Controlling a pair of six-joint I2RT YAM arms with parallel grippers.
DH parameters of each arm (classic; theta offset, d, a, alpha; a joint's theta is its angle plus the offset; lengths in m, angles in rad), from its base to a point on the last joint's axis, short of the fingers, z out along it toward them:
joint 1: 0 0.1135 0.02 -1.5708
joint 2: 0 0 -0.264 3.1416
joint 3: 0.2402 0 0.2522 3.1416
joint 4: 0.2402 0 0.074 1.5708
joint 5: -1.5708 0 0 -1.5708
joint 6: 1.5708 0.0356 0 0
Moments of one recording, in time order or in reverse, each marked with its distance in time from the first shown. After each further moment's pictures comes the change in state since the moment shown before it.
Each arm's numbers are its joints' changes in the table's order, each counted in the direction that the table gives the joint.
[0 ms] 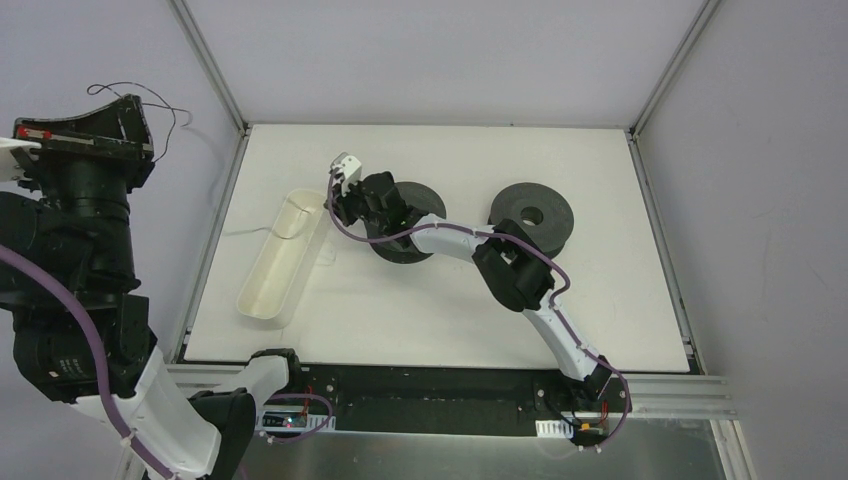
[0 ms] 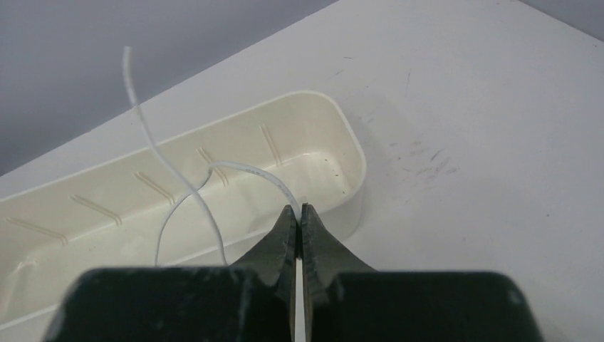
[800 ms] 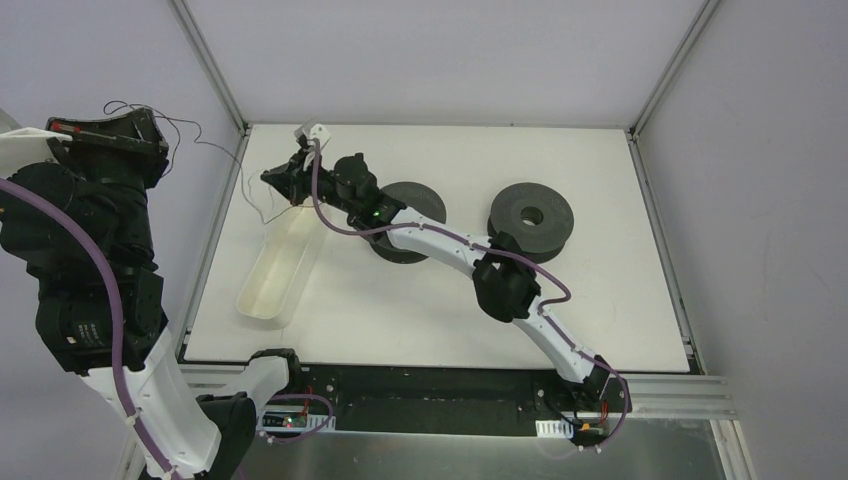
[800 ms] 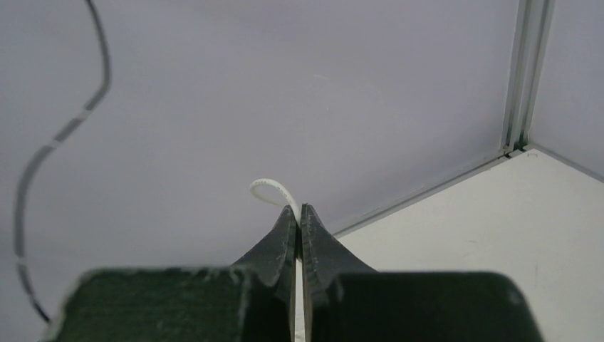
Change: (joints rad) left arm 0.000 -0.024 -0.155 -0.004 0.091 0.025; right arm 0.104 0.063 0.447 -0.016 0.027 0.195
